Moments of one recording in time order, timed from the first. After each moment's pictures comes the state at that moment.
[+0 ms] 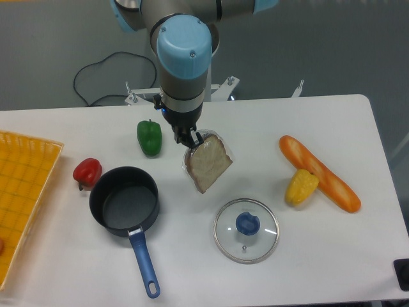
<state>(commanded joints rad) 2.37 -1.75 -1.45 -1.61 1.50 1.32</state>
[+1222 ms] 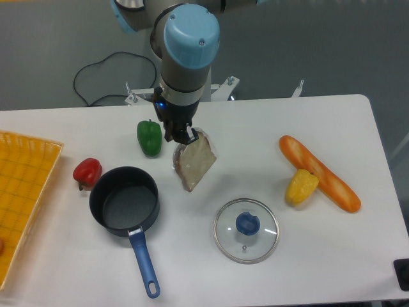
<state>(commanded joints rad) 2.35 -1.71 -1.45 -1.62 1.36 1.23</state>
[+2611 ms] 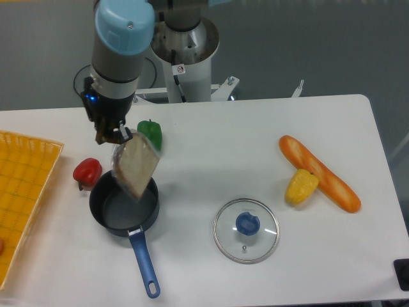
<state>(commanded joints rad) 2.18 -1.74 -1.43 -1.47 1.20 0.93</state>
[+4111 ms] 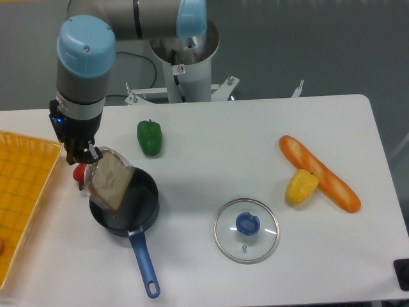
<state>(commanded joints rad) 2.11 -1.79 -1.46 -1.32 1.21 0.85</state>
